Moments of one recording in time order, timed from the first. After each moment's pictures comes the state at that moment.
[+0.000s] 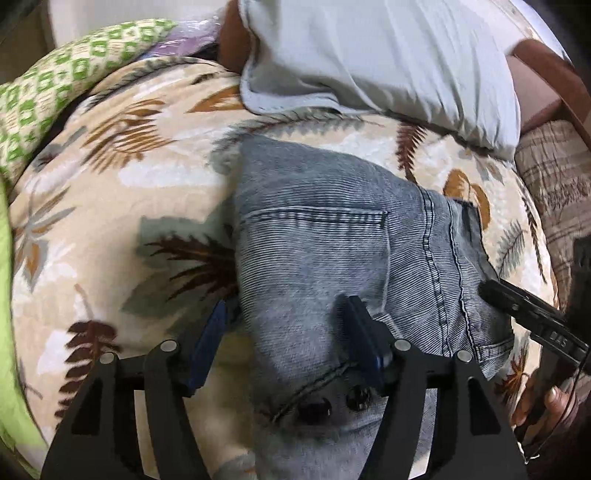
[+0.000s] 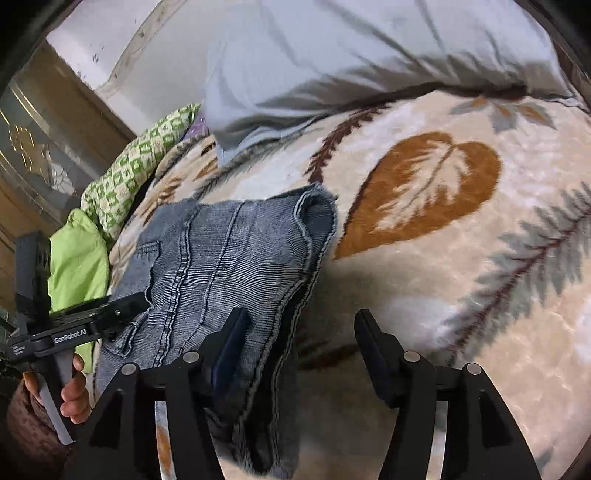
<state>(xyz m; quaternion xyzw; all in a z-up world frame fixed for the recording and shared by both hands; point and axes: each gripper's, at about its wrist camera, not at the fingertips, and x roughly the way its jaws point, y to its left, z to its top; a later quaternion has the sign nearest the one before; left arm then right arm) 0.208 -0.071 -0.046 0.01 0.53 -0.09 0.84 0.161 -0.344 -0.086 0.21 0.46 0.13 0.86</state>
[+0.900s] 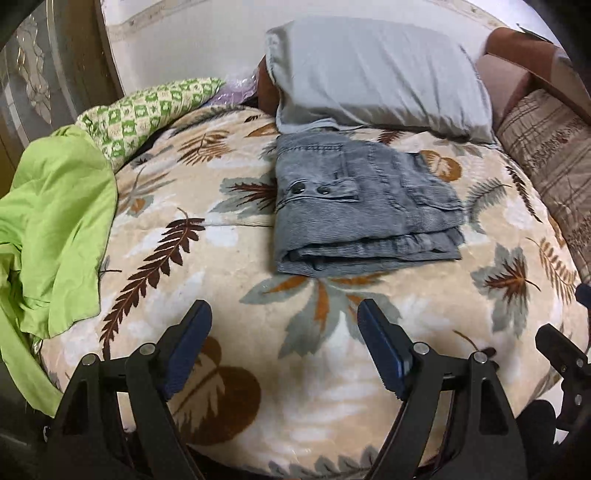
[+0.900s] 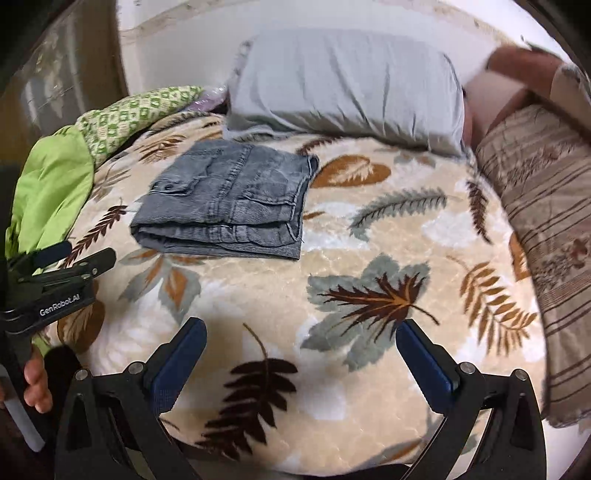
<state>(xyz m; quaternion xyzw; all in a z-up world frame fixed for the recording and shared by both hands) 0.005 -0.085 -0.011 0.08 0.42 -0.02 0.91 -0.065 -0.269 -0.004 0.01 0.43 -0.02 0.90</state>
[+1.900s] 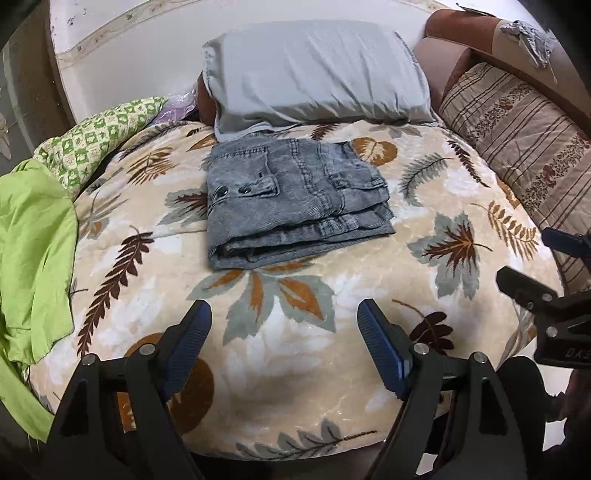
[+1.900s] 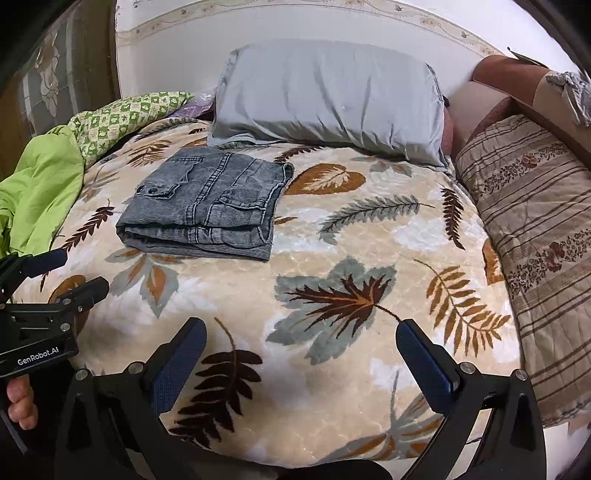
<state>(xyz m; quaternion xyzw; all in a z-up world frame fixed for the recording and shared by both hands) -0.024 -0.118 -0.002 0.11 0.42 -0.12 0.90 -0.078 -0.288 0.003 0.00 0.42 -0.05 0.91</state>
